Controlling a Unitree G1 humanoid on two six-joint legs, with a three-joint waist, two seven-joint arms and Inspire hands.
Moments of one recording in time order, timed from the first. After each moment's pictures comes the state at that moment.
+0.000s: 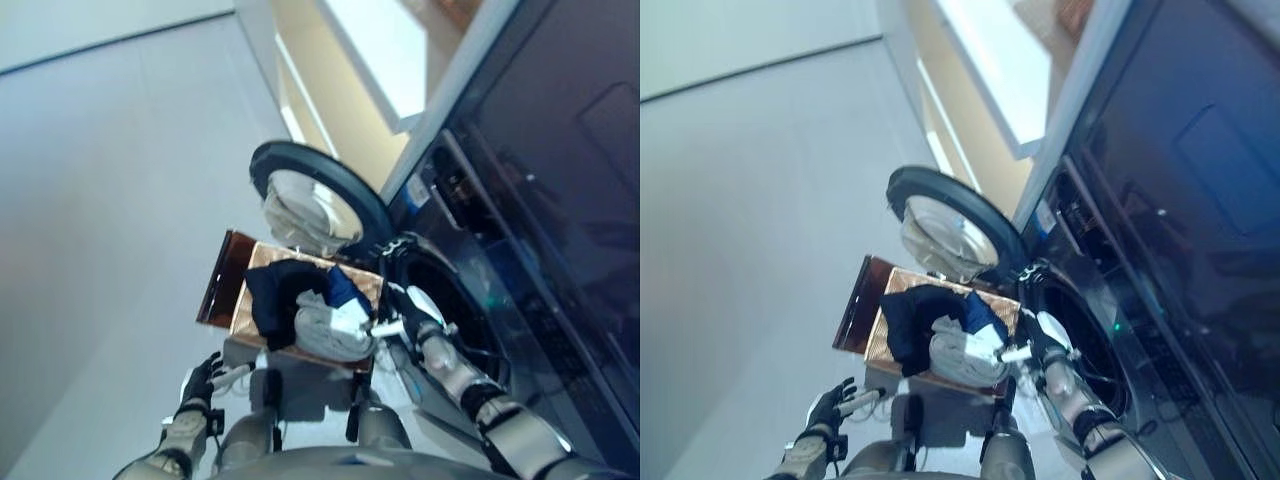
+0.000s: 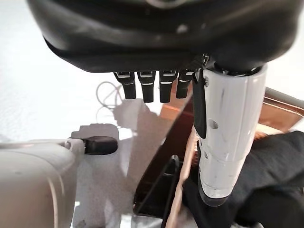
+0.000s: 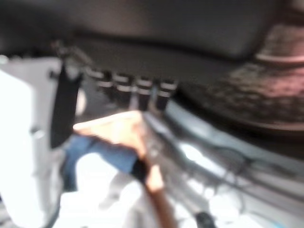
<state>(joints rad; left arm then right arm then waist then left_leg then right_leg) -0.13 0.20 -0.22 1.30 -0.37 -0.29 0.12 -0.37 -0.30 0.42 1.09 -0.27 -0.16 -0.27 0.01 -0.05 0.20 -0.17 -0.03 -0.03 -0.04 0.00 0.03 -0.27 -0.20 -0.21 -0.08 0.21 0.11</state>
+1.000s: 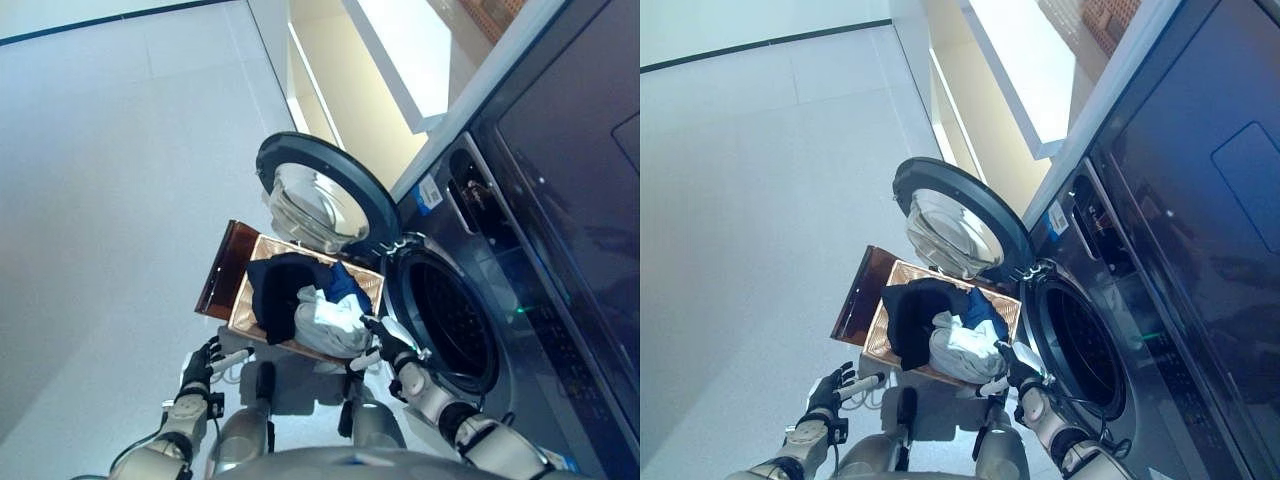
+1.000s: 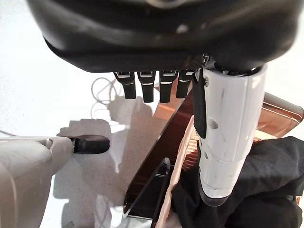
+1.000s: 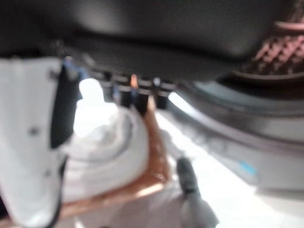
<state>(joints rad) -0.17 0.22 -0.22 1.30 -0.36 -0.29 0.13 -0.27 -0.21 0.50 1.13 -0.29 -0.13 -0.24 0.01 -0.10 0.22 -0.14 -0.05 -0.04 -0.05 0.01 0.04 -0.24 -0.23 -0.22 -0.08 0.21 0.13</state>
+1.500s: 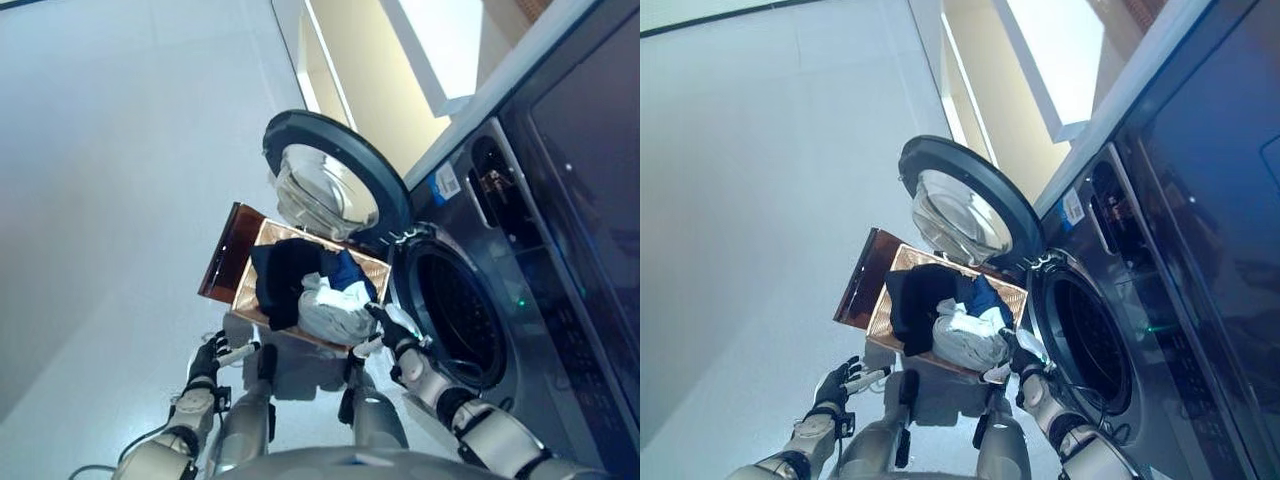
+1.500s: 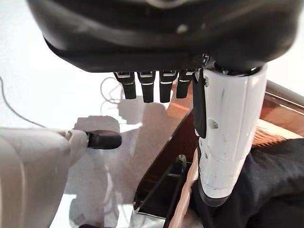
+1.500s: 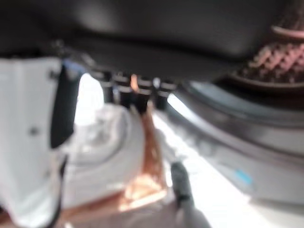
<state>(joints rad) -0.21 0.19 -0.27 1.30 -0.40 -0.29 0.16 -0.39 -0.22 0.50 1.18 -0.28 -0.10 -0.30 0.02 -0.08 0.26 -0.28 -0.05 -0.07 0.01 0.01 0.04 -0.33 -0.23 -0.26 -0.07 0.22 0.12</state>
